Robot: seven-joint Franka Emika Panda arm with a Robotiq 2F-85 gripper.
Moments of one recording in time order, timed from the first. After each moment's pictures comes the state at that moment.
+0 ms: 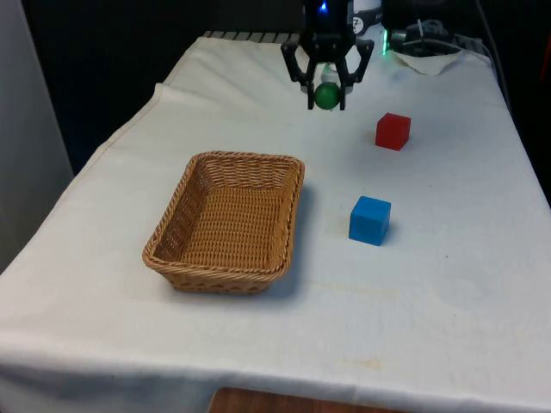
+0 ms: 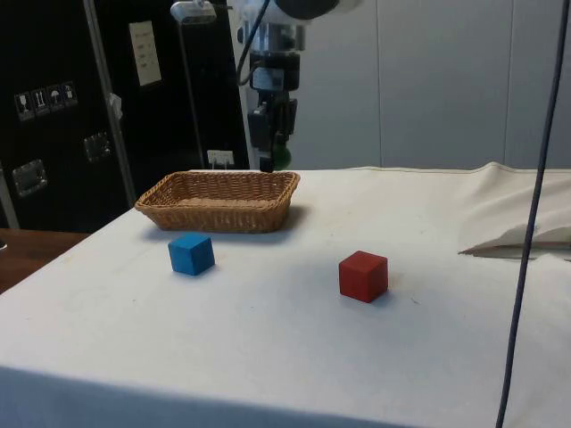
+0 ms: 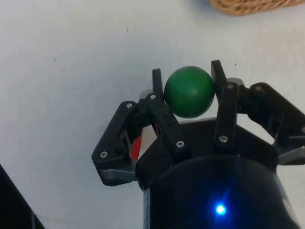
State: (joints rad) arm 0.23 0.08 -0.30 -2.37 0.10 2.57 -0.10
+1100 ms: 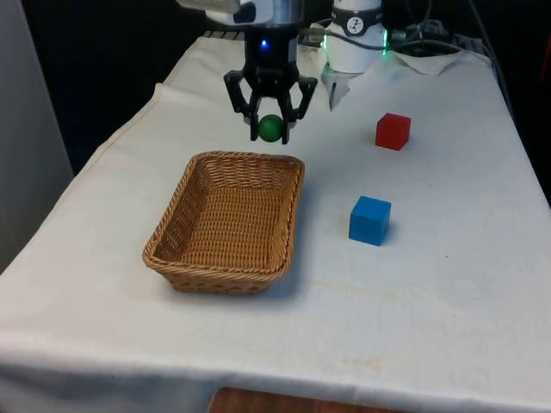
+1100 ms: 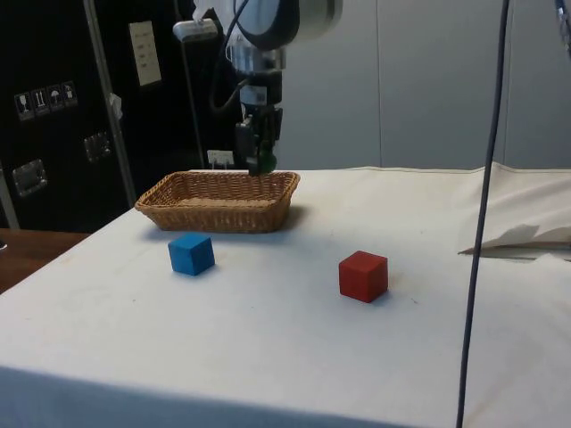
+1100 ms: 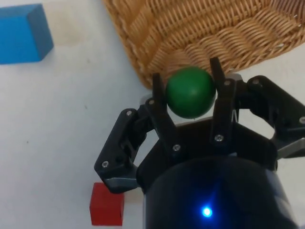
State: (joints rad) arm 0.21 0.31 -0.40 -2.16 0.19 2.59 -0.24
